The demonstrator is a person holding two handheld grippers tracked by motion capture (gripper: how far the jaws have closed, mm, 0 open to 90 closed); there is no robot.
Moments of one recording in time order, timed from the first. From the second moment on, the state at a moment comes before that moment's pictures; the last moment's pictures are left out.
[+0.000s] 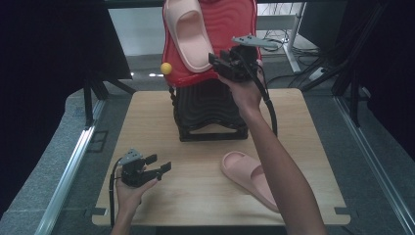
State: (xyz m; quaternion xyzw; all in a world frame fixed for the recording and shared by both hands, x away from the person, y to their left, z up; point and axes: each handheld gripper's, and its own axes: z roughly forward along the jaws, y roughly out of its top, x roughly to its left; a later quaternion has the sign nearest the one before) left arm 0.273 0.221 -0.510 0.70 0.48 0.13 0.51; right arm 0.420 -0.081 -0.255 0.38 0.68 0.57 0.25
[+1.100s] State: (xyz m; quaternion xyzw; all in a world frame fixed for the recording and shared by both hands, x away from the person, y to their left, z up) left arm 0.273 0.219 -0.512 0.70 0.49 0.13 0.51; right arm 0.333 -0.180 -0.382 0.35 0.73 0.56 0.18
